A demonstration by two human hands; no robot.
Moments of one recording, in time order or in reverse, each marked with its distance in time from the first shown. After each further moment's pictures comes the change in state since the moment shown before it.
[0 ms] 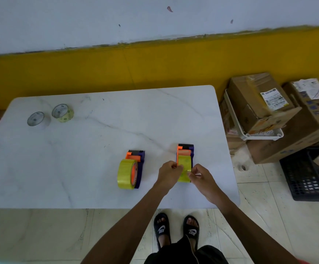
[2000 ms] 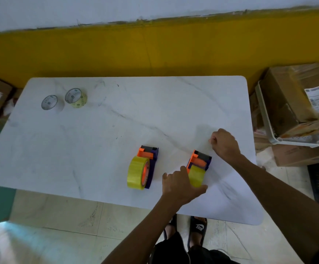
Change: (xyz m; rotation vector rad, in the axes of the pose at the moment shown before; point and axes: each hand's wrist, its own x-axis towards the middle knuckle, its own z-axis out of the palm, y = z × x) left_hand -0.003 -0.009 -0.009 0.786 0.074 0.134; right_hand 0.149 -0.052 -0.037 -0.858 0.149 -0.304
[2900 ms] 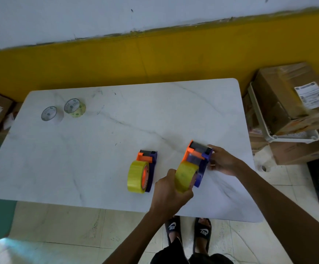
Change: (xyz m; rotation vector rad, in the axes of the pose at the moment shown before) left_hand -0.038 -0.025 -0.011 -0.386 0.206 0.060; right_hand -0.038 0.009 0.015 1.226 -0.549 0.304
